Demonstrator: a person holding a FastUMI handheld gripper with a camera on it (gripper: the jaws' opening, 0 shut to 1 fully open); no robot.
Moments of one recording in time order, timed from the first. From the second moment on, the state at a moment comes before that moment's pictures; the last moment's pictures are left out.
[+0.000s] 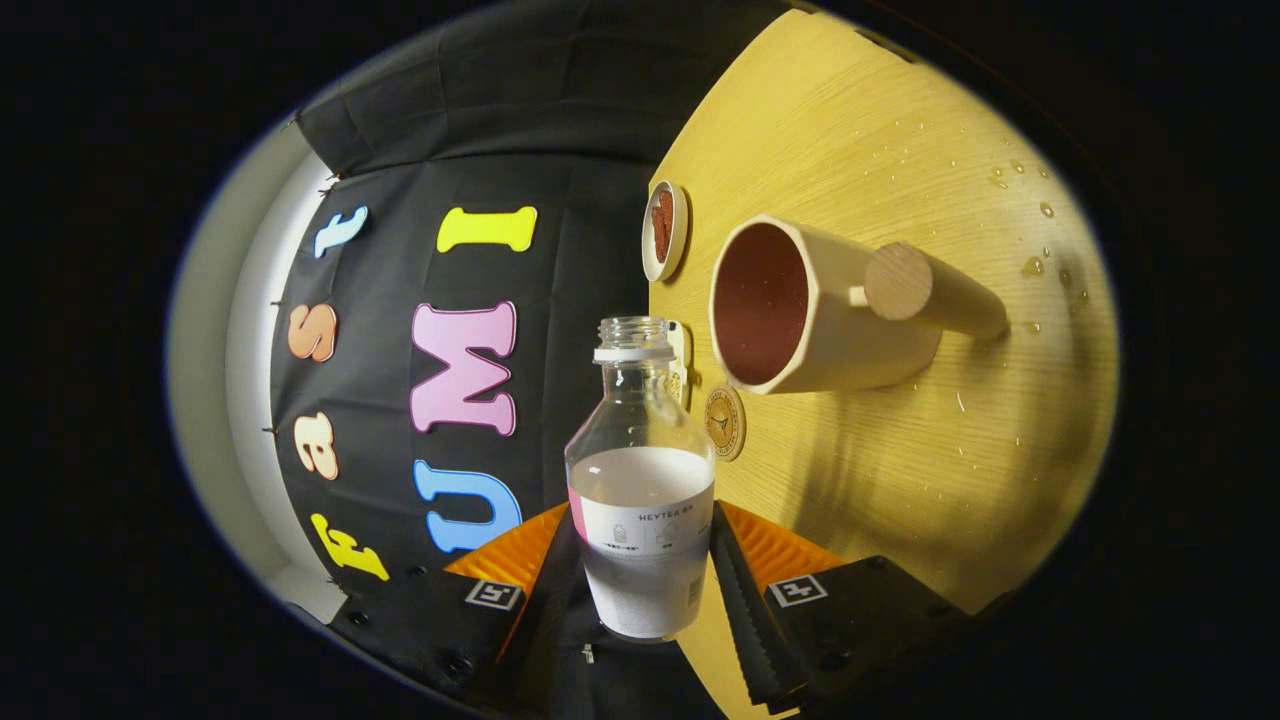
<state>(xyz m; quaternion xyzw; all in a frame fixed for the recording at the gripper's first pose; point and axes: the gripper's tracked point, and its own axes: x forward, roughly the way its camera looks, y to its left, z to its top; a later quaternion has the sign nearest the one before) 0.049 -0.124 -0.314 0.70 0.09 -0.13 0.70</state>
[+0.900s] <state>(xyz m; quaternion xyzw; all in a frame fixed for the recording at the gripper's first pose) 0.050 -0.133 -0.314 0.76 0.06 -0.15 0.63</state>
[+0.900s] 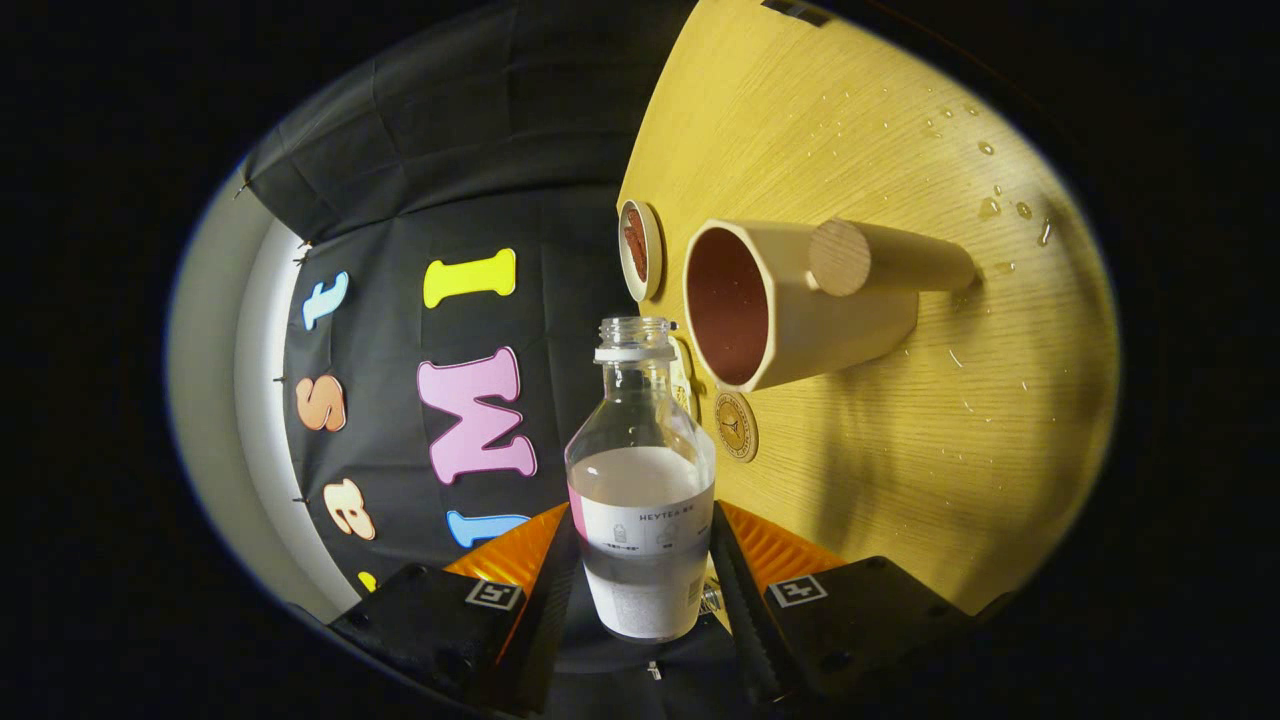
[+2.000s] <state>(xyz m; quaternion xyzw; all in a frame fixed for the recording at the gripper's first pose) 0.057 -0.130 -0.306 0.79 0.05 -0.14 0.59</state>
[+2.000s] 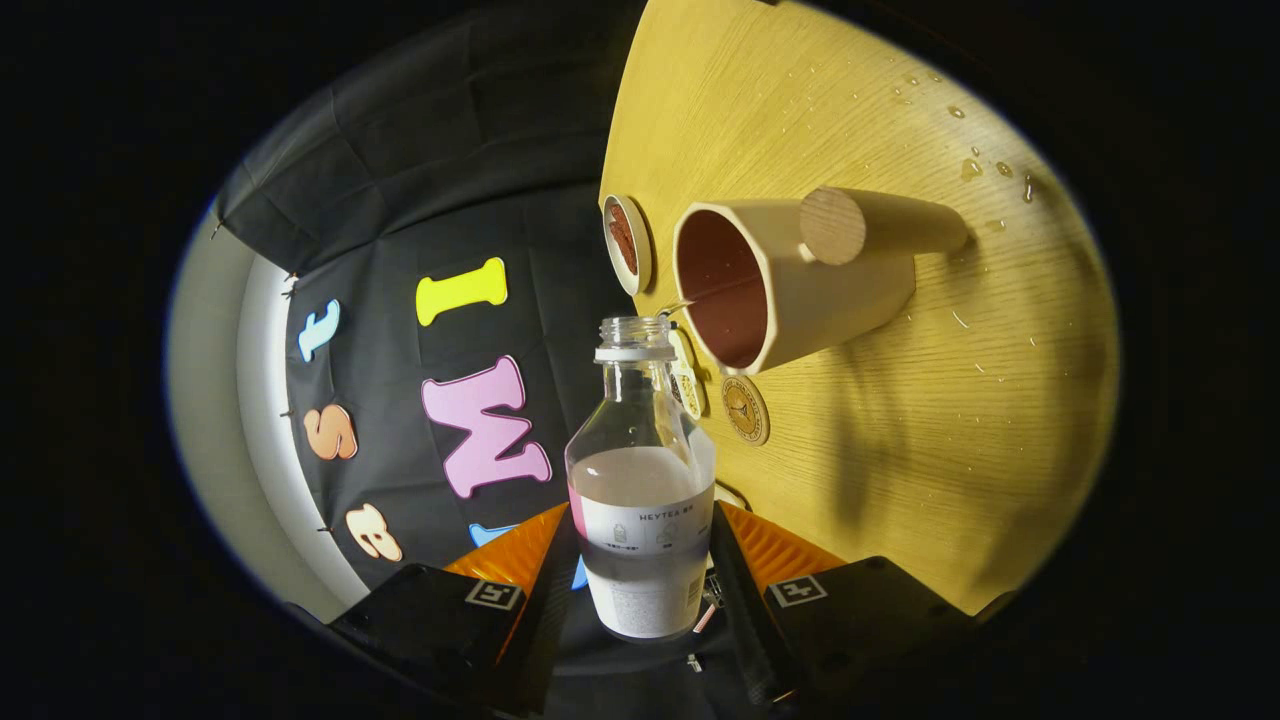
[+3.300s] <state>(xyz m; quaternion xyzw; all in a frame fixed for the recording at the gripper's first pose) 0.063 -0.144 -0.295 0.85 0.01 -0.13 0.52</state>
